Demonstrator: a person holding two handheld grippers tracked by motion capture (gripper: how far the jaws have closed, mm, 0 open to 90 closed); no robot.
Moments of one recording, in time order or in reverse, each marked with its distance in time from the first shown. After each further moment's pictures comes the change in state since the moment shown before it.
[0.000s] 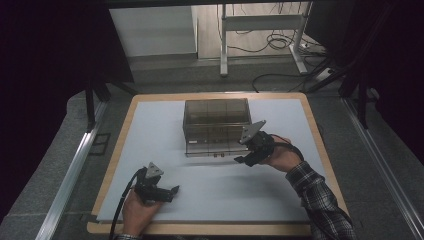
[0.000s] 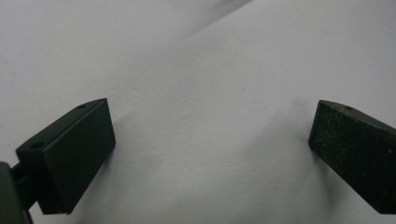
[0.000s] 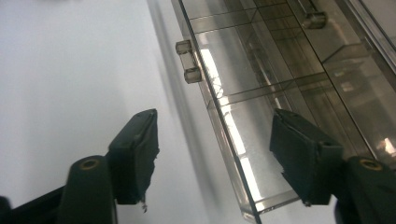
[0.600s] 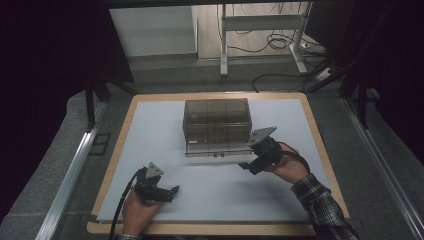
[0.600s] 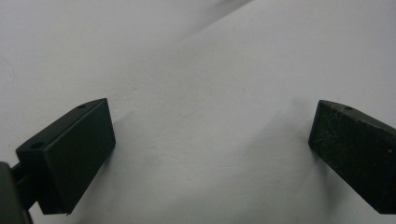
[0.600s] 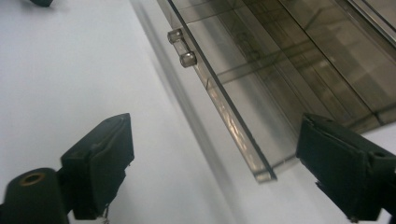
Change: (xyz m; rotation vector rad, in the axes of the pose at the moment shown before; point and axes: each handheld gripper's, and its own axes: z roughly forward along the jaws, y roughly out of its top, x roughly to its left) left arm 0.000 0.000 0.000 0.000 0.000 0.001; right arm 0.017 -0.019 -0.012 -0.040 -0.083 0.132
